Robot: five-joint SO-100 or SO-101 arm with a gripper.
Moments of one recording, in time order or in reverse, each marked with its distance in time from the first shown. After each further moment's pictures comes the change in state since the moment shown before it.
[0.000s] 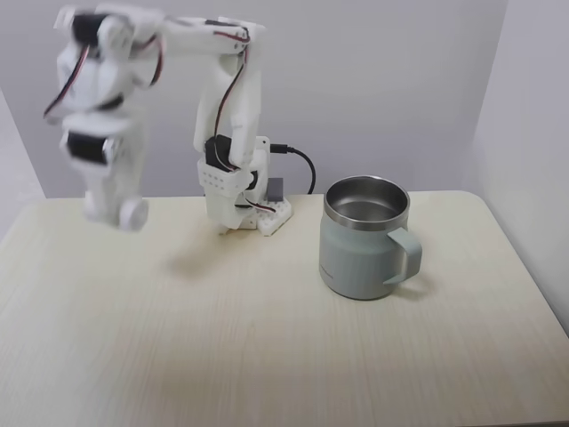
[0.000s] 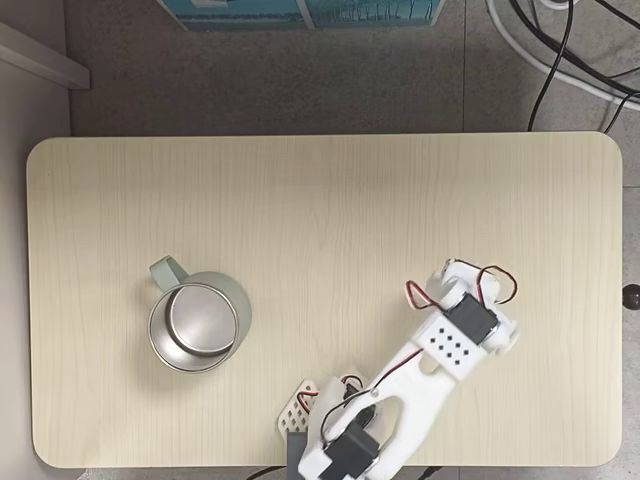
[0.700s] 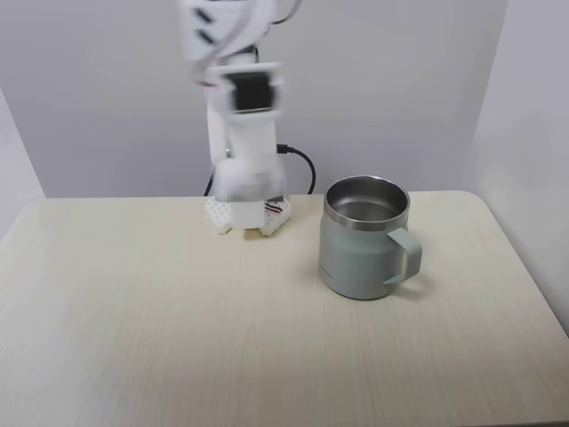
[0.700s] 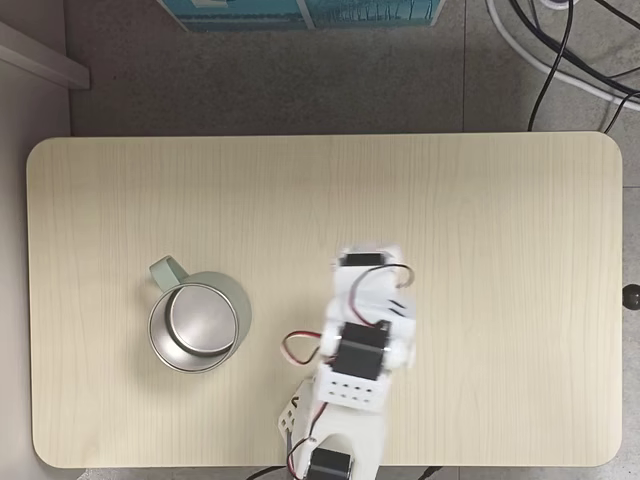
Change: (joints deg) arm -46.9 -6.9 7.4 5.1 2.7
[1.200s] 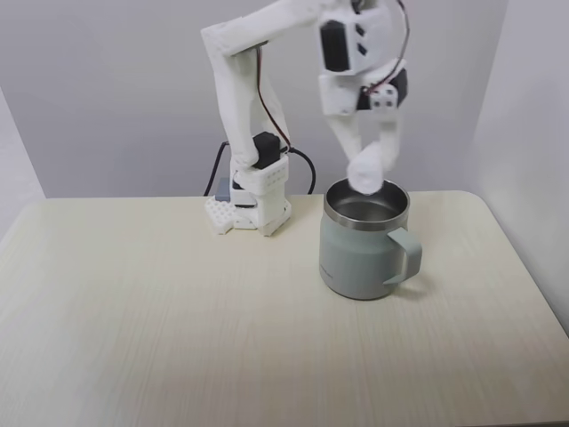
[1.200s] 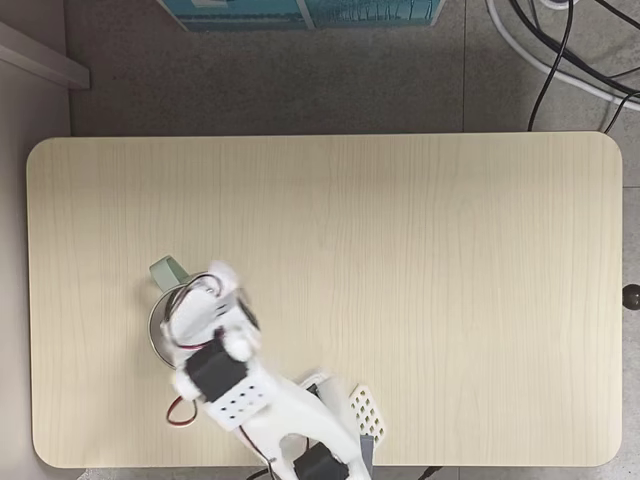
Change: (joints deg) arm -37.4 7.7 0.0 -0.4 -3.1
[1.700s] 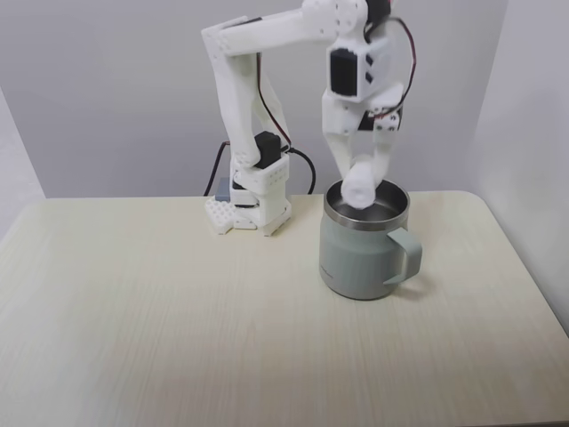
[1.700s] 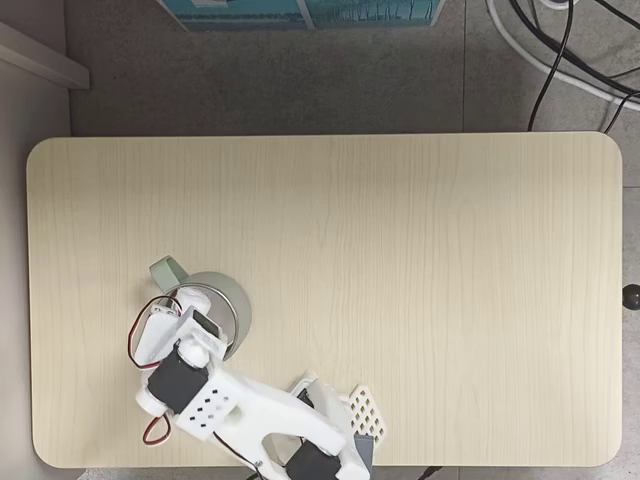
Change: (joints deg) arm -2.2 -0.5 -11.0 -1.1 -6.6
